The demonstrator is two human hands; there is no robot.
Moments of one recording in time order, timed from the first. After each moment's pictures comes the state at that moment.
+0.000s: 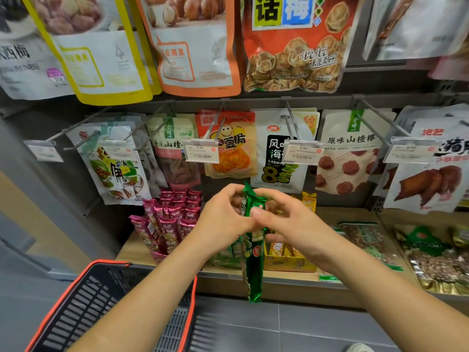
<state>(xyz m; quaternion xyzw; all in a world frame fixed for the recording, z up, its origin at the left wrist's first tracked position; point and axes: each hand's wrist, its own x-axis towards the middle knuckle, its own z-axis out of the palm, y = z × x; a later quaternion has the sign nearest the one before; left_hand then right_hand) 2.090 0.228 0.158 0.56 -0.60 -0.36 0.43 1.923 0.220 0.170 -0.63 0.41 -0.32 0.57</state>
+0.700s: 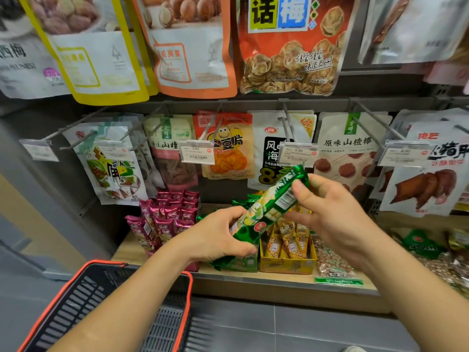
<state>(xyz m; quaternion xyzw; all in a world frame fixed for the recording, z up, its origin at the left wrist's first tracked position) 2.103 0.234 0.160 0.54 -0.69 -0.43 0.23 1.887 0.213 0.192 -0.53 0.37 -0.45 0.62</state>
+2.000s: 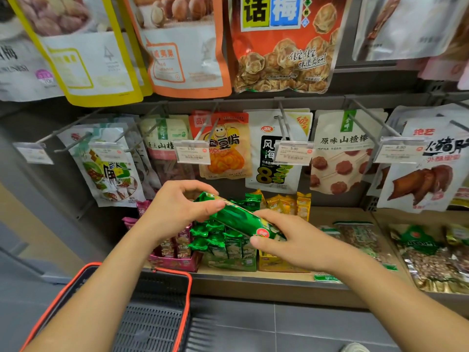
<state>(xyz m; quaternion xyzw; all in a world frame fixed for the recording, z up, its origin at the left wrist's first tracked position) 2.144 0.235 0.186 0.58 -0.62 -0.32 0.42 1.897 0.209 0.154 -0.85 0.36 -0.15 0.36</state>
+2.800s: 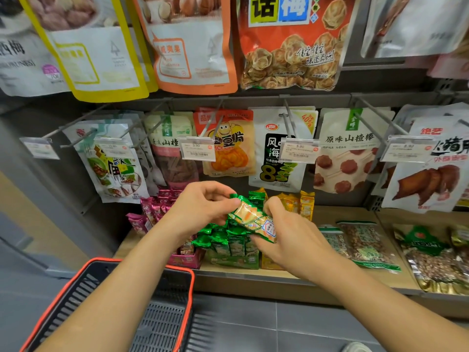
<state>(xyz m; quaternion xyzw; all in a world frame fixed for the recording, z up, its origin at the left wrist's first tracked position) 2.119 0.225 0.175 0.58 -0.56 -0.43 0.42 1.915 0.223 0.144 -0.86 0.46 -0.19 0.13</state>
